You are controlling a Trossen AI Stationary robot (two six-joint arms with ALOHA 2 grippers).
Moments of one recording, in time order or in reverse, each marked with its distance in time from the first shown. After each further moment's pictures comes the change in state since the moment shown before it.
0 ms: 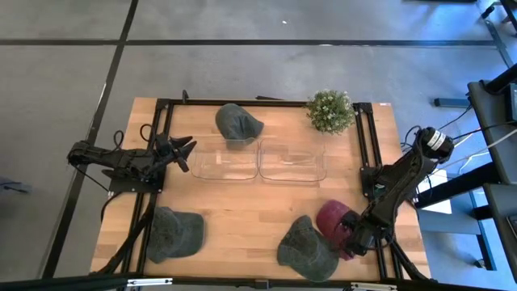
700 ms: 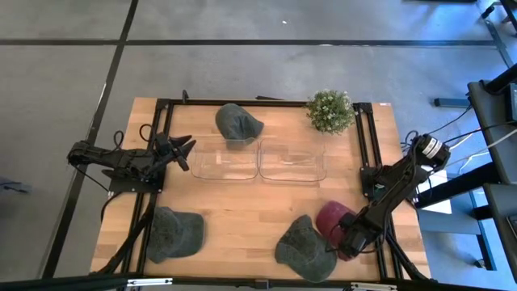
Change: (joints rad) left arm 0.000 0.000 0.001 -0.006 -0.028 0.002; right arm -0.021 0.092 0.001 -0.016 -0.073 -0.077
